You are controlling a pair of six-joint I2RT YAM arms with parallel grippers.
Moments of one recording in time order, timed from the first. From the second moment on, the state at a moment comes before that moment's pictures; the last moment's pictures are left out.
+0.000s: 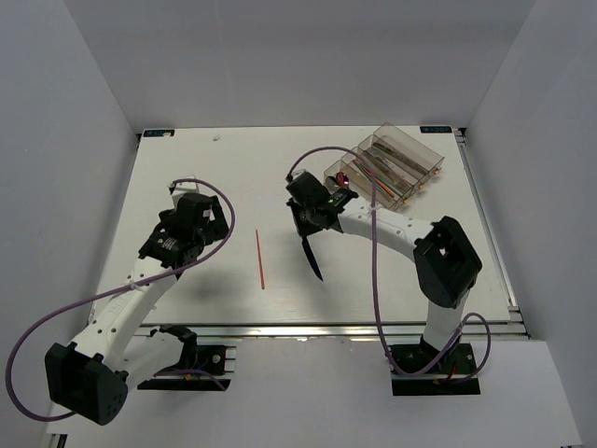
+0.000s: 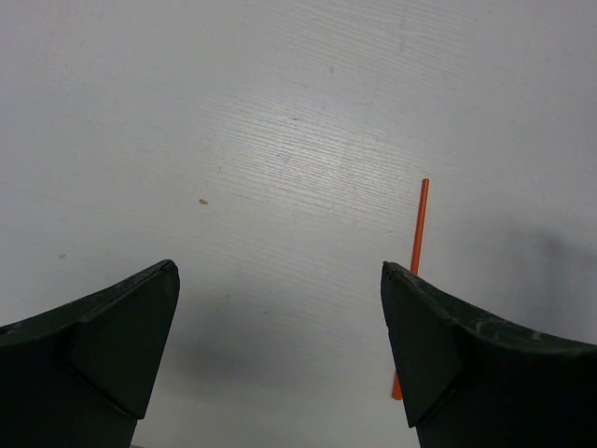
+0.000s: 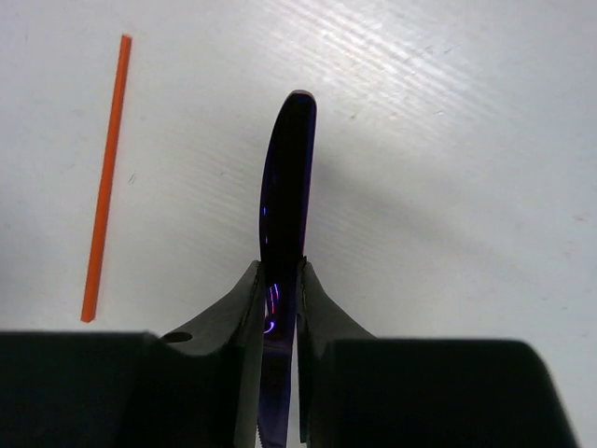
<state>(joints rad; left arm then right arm) -0.38 1.00 0.86 -0.61 -0.46 -0.49 0.87 1.85 1.42 -0.53 0.13 0.36</state>
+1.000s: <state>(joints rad) -0.38 1.06 0.86 -0.58 -0.37 -0.47 0.22 2.29 2.05 -0.36 0.17 -0.74</state>
